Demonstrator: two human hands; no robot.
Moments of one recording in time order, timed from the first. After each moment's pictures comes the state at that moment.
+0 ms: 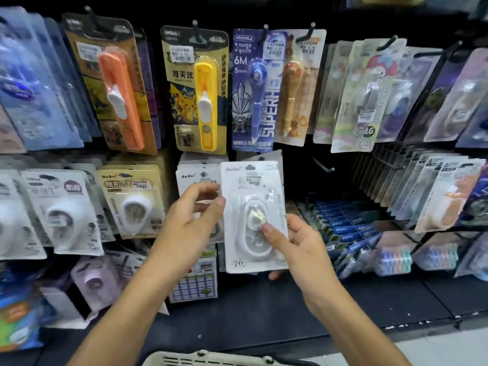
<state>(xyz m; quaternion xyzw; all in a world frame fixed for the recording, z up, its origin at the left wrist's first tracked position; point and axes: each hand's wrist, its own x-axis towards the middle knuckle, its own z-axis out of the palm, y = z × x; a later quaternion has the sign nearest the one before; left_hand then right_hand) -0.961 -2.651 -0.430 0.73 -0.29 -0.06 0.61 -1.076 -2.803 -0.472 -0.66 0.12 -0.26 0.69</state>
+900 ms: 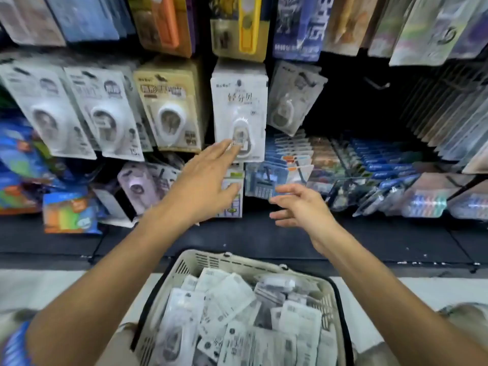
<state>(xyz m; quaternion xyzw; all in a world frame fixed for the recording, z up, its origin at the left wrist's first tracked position) -0.963 -2.608 -0.484 0.90 -0.41 0.00 0.17 -1.073 -2.790 -0.536 -0.69 0.27 -0.05 0.67</state>
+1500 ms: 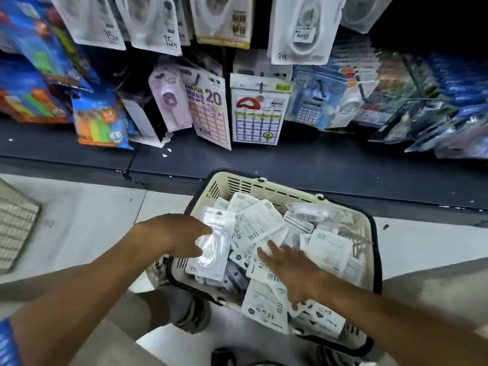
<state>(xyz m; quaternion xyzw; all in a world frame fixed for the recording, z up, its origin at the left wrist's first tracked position) -1.019 -2.450 -0.643 0.82 -0.34 -0.43 -0.15 -1.179 -2.677 -0.762 -0.91 -0.10 0.40 0.00</state>
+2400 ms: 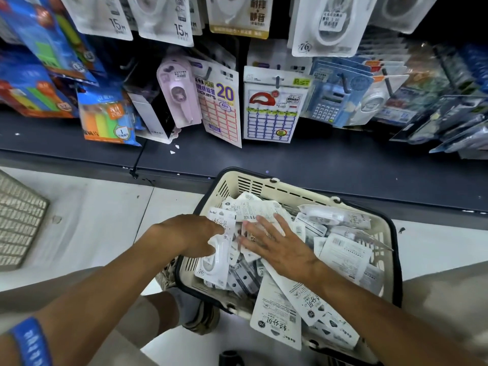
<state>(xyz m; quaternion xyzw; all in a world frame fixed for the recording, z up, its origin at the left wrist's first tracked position) -1.004 -2.453 -0.669 0.82 -0.37 -0.43 -0.12 -1.132 -2.668 -0.791 -0.96 -0.26 0.09 -0.10</state>
